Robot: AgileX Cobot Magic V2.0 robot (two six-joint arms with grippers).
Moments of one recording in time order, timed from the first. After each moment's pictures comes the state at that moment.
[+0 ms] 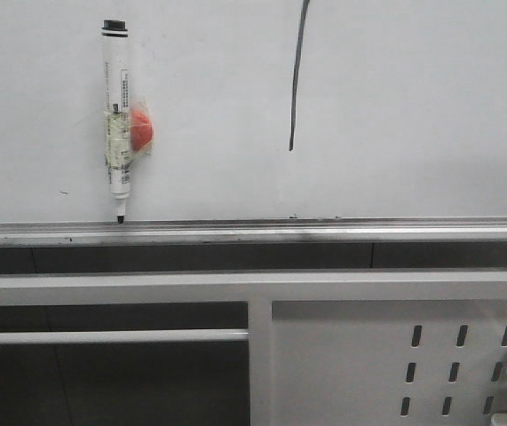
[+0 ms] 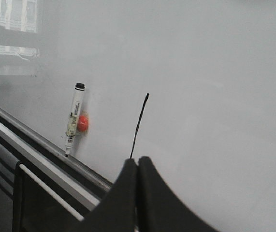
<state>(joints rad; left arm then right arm) -0.33 0.13 -0.09 -0.25 -0.03 0.21 0.56 0.03 -0.12 0.44 0.03 -0.64</state>
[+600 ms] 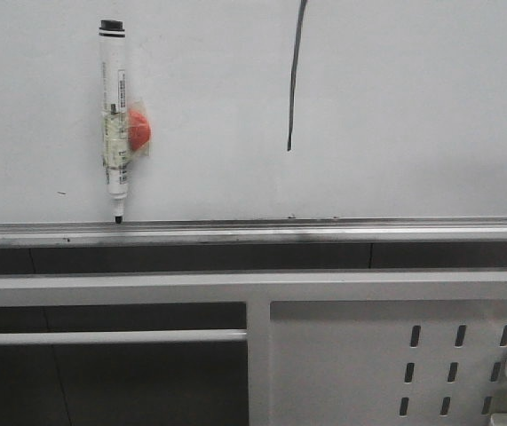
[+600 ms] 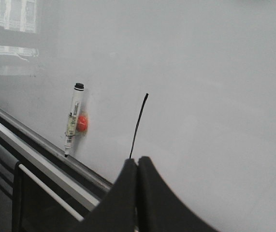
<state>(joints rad) -0.17 0.00 0.01 -0.23 0.14 0.20 0.56 0.03 -0.12 0.44 0.03 -0.64</state>
